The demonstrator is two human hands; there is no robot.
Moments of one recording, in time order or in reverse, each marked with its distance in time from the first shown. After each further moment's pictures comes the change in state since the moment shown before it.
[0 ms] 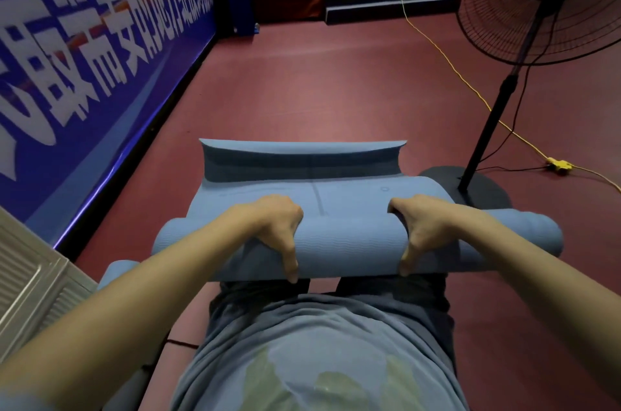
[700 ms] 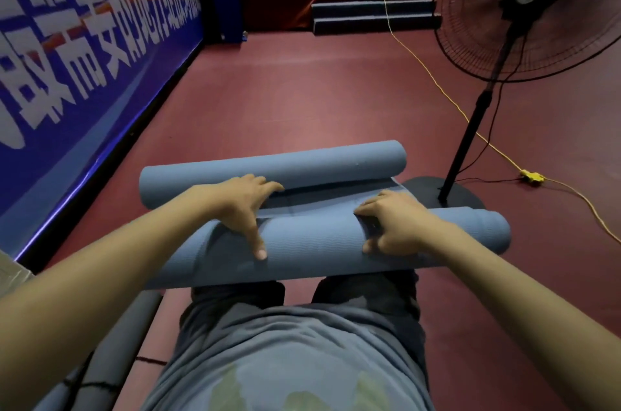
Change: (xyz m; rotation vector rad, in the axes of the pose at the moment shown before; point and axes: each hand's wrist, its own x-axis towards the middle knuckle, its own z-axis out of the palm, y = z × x) left_hand 0.013 -0.039 -0.028 -0.071 0.065 0.017; right_hand 0.006 0.000 0.004 -0.114 0.336 -0.188
